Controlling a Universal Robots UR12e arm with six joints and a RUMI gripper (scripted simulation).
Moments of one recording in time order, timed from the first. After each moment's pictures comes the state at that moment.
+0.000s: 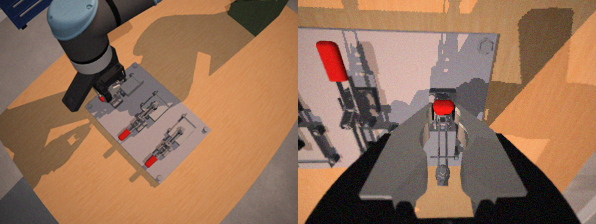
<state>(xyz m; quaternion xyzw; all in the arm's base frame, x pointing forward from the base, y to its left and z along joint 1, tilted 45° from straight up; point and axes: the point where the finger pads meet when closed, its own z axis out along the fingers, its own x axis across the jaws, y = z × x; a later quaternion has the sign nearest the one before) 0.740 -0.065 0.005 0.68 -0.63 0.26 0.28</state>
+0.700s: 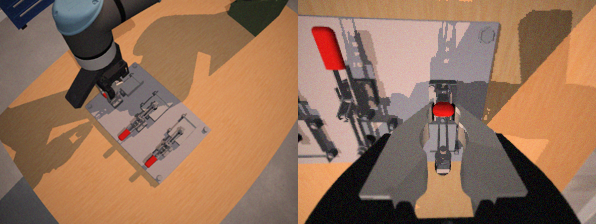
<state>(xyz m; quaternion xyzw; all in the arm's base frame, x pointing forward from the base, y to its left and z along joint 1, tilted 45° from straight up) 0.728 -0.064 0.007 0.68 -0.63 0.26 0.28</state>
